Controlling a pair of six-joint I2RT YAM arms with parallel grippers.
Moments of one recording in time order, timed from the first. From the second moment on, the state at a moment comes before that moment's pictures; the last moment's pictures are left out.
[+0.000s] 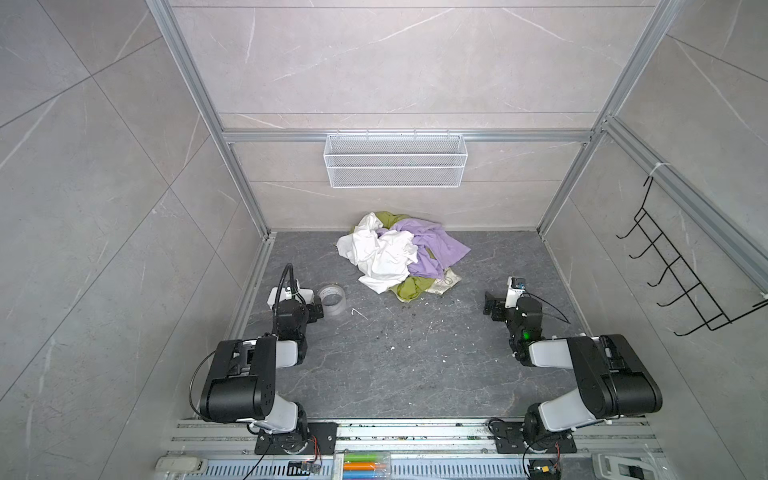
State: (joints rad) left arm 0.03 1.51 0.36 0.73 -0.11 -0.03; right arm 0.05 1.52 0.35 0.81 0.08 0.05
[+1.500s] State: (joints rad) left arm 0.03 1.51 0.36 0.73 -0.11 -0.03; right arm 0.05 1.52 0.35 0.81 0.08 0.05
